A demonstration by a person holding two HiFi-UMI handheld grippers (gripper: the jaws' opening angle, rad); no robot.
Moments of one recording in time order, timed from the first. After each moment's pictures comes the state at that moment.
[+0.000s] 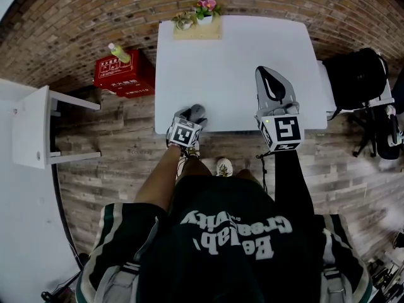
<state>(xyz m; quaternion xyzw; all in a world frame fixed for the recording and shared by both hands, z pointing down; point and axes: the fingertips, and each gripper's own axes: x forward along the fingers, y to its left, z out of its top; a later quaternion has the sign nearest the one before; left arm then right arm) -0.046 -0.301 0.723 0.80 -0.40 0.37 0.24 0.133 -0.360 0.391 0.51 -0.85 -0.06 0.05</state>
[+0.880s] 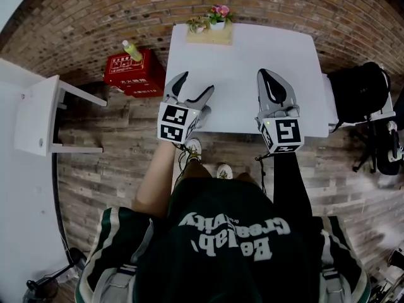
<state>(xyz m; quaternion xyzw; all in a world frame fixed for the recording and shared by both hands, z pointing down) -0.036 -0.348 0.459 0.86 -0.48 0.16 0.04 0.116 -0.341 0.370 0.50 -0.87 -0.07 0.01</state>
